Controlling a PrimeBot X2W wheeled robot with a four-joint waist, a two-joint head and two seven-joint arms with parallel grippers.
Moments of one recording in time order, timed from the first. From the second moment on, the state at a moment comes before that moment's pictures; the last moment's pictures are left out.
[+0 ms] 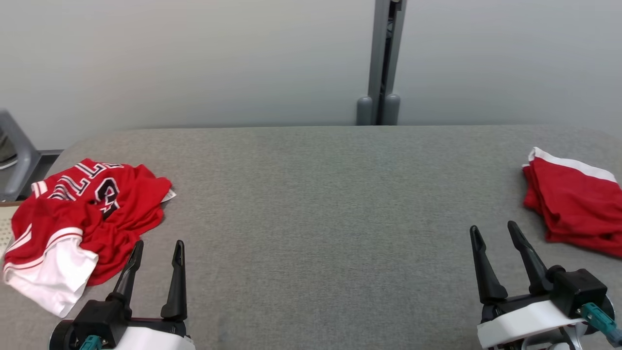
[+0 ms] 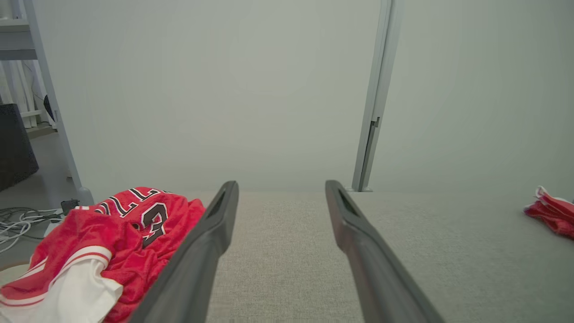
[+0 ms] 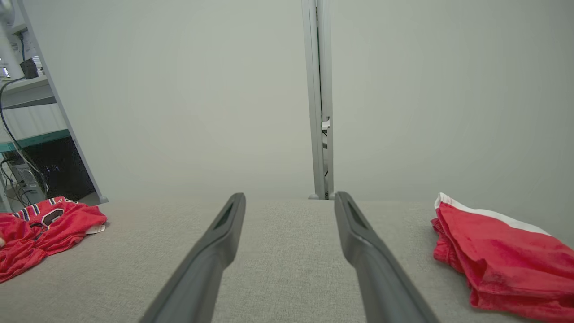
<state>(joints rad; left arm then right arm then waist) 0.05 0.05 0.01 0.12 -0.16 -0.09 -0.26 -0.05 -0.08 0.09 0.18 0.22 0.13 -0.26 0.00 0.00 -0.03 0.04</state>
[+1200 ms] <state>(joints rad) -0.03 0.12 0.07 0.19 -0.19 -0.09 -0.17 -0.07 -0.07 0.20 0.20 0.27 0.13 -0.26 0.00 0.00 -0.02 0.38</state>
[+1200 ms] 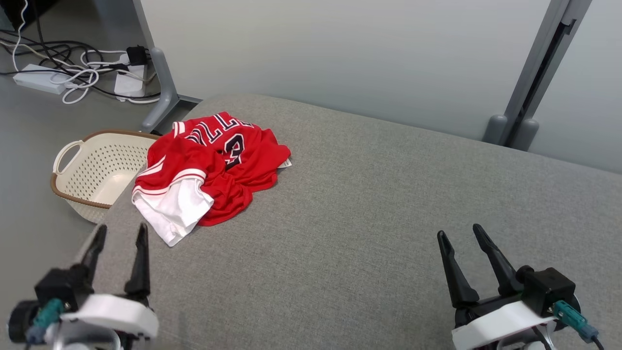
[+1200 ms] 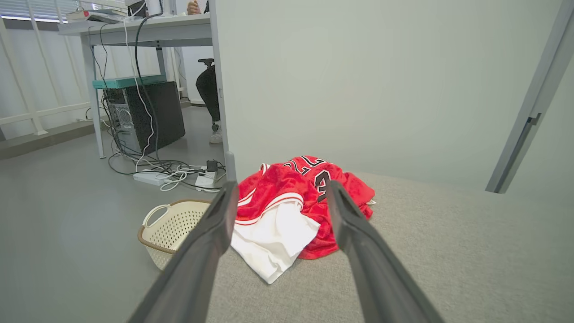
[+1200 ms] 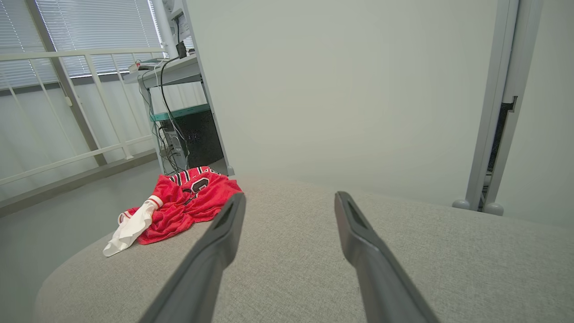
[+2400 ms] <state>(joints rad) -0.79 0.52 -0.01 0.95 -0.68 -0.13 0.44 -0.34 -0.13 0.23 0.08 0.22 0.13 -0.26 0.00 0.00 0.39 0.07</state>
